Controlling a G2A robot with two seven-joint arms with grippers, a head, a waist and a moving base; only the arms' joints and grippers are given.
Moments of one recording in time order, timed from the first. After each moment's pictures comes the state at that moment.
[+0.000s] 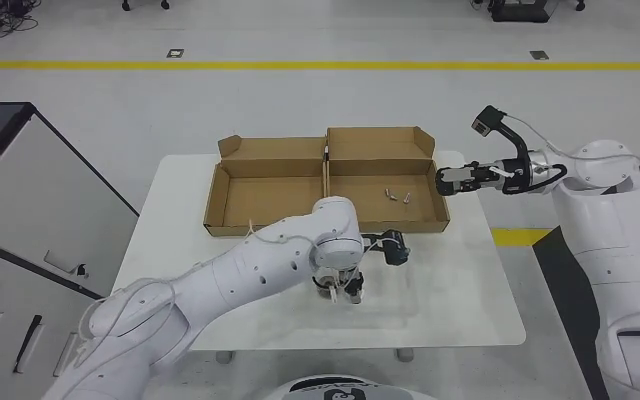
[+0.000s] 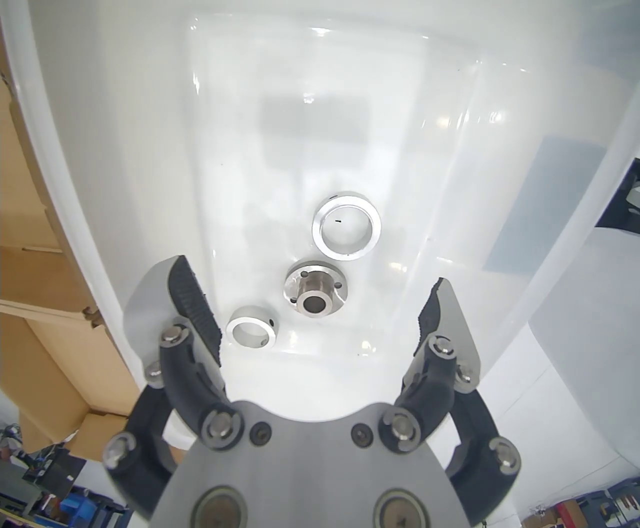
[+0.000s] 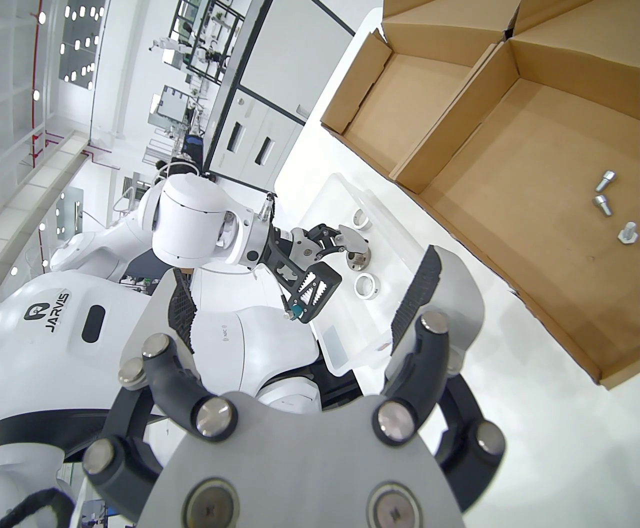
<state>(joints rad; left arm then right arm) 0.67 -1.40 -0.34 -1.48 0.69 -0.35 -1.47 -0.94 -0.88 1.33 -1.26 0.39 -0.29 1.53</state>
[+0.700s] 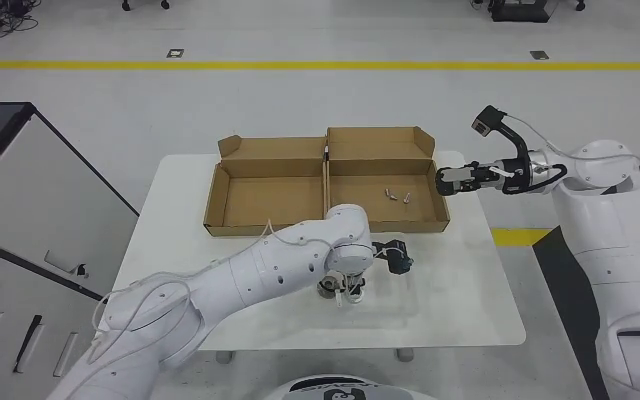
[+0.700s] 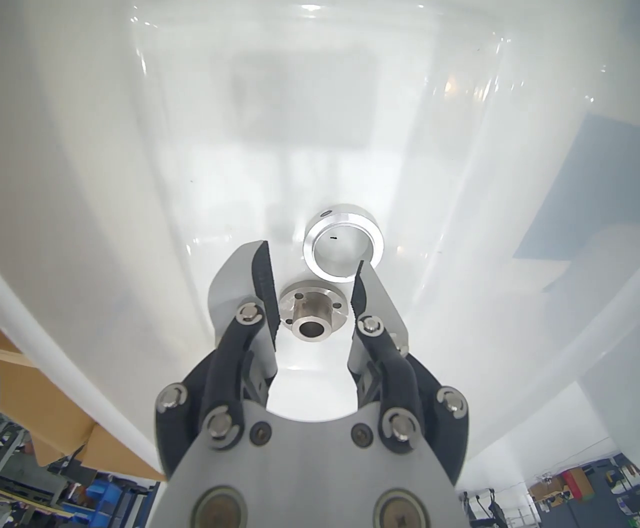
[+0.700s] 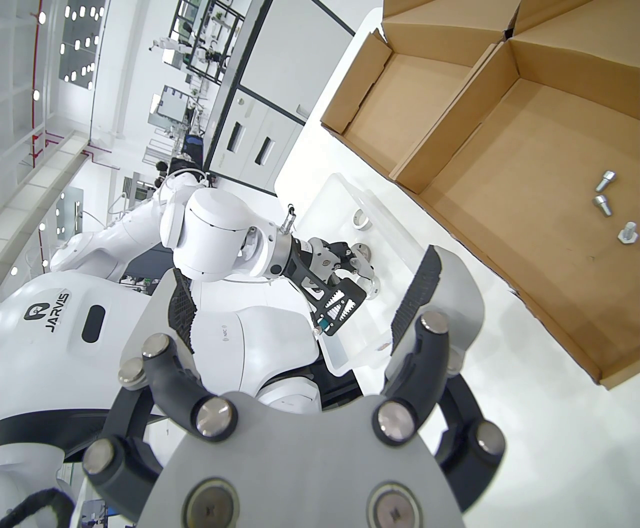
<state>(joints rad) 0.64 -1.46 -0.25 -1.37 0.68 -0.38 -1.44 -0.94 -0.88 1.33 -1.26 0.39 -0.29 1.53</state>
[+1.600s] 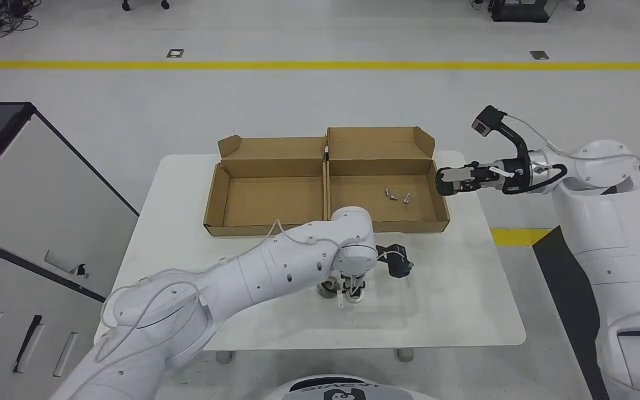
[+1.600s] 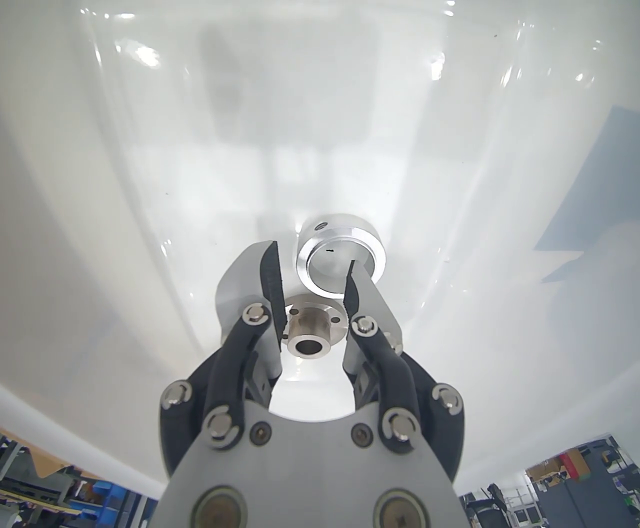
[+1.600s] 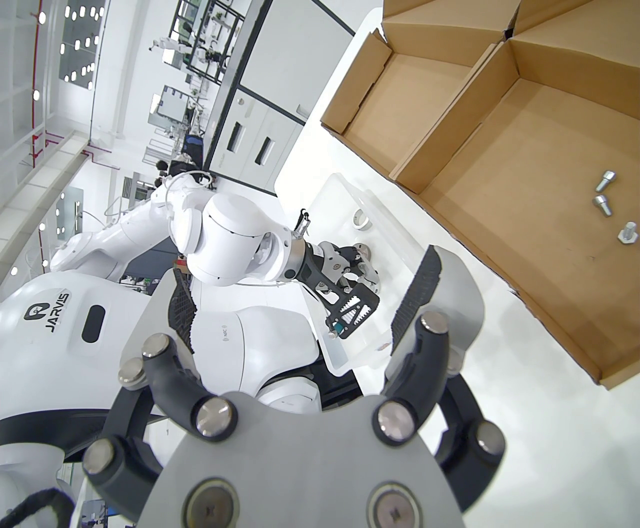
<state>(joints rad) 0.62 -1.50 -0.20 -1.29 0.66 -0.40 -1.42 -0.94 -0.88 1.33 -1.26 0.39 -0.29 1.53</state>
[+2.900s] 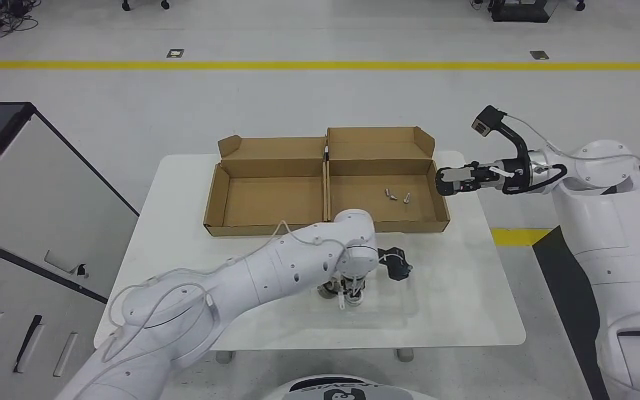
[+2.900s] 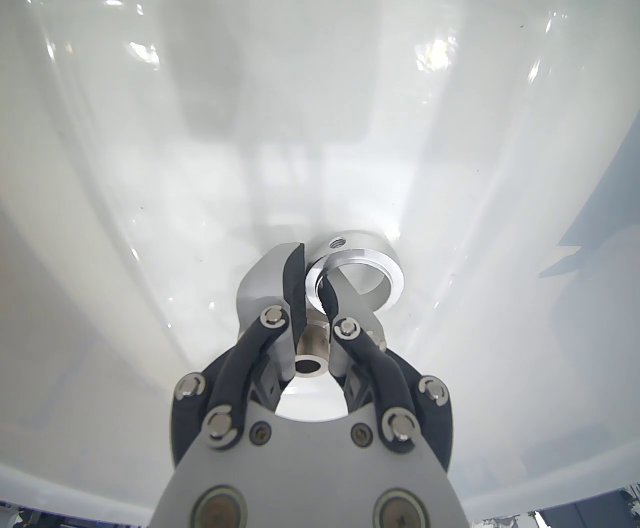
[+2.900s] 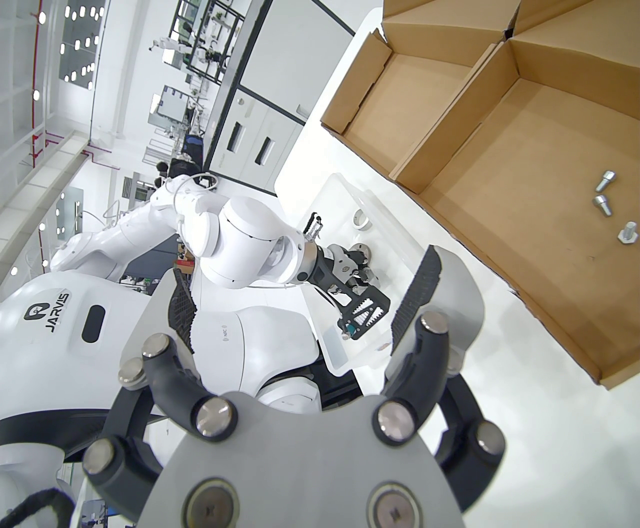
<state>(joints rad) 0.62 -1.53 -0.17 -1.21 0.66 -0.41 -1.40 -0.94 -0.88 1.33 -1.26 0.39 -0.29 1.53</state>
